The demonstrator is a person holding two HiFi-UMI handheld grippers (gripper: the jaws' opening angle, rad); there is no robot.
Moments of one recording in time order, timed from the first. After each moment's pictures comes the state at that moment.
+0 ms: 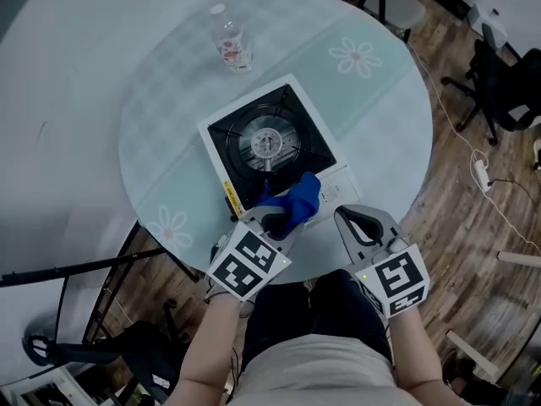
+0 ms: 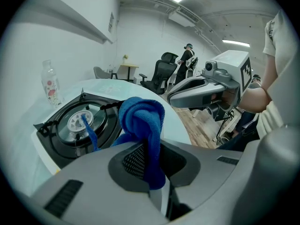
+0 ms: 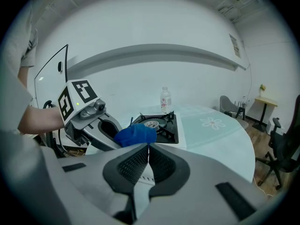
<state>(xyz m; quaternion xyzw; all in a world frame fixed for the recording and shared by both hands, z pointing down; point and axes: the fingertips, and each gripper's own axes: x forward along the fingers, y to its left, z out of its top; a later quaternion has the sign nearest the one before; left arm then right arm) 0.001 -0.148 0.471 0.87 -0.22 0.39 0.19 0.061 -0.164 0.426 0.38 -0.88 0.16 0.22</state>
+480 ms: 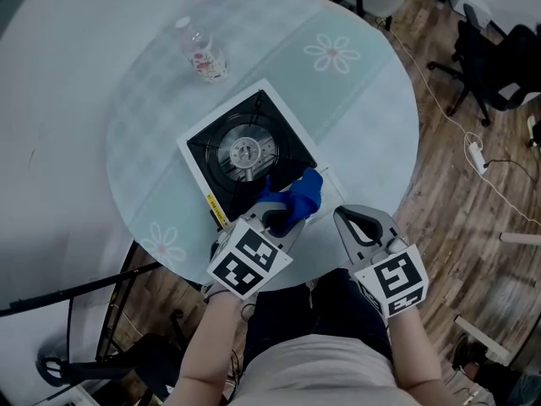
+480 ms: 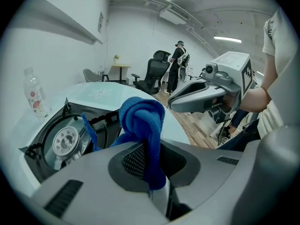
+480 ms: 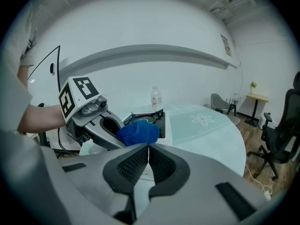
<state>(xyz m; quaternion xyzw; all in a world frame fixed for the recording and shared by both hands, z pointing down) 0.037 -0.164 0.472 0.88 -0.18 0.39 0.17 0.094 -0.168 0.434 0.42 -0.86 0.18 0.21</state>
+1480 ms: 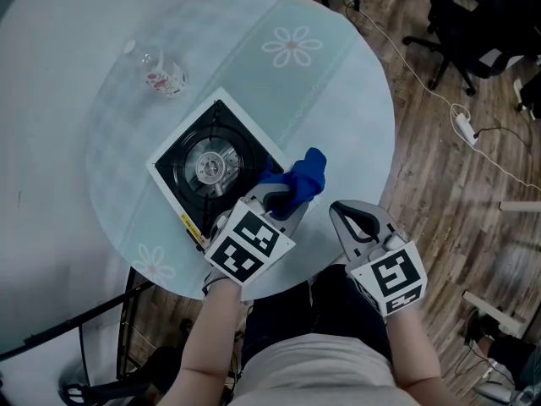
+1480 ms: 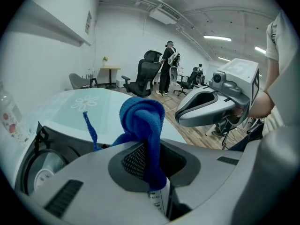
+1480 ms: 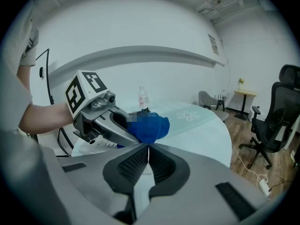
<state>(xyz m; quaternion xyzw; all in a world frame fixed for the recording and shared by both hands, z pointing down) 0.107 -0.198 0.473 0.90 -0.13 0.39 0.14 0.143 -0.175 0.444 0.46 -0.84 0.20 0.20</state>
